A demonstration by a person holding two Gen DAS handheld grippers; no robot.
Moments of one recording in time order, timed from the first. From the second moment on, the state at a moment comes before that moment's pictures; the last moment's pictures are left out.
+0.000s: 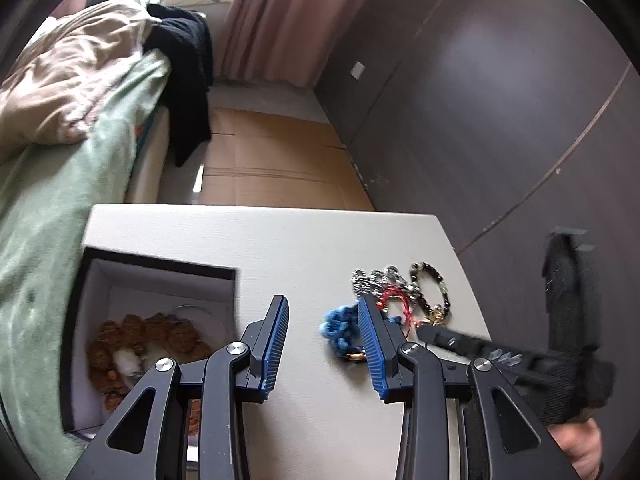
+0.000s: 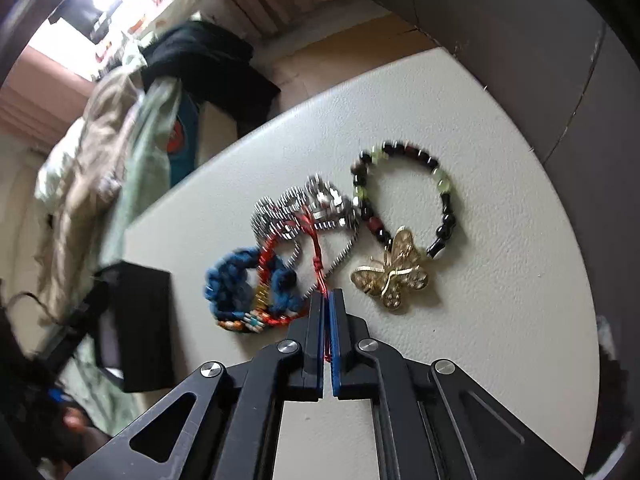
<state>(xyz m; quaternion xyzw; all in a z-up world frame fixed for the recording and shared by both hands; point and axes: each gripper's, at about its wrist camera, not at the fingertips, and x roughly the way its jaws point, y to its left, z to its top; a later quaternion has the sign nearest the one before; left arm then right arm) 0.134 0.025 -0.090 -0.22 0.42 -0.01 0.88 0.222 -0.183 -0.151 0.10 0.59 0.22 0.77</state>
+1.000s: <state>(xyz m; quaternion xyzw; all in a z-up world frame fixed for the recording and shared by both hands) 0.173 -0.037 -0.148 -0.08 0.50 0.02 0.86 0.229 -0.231 -0.097 0.27 0.52 0.28 0.76</state>
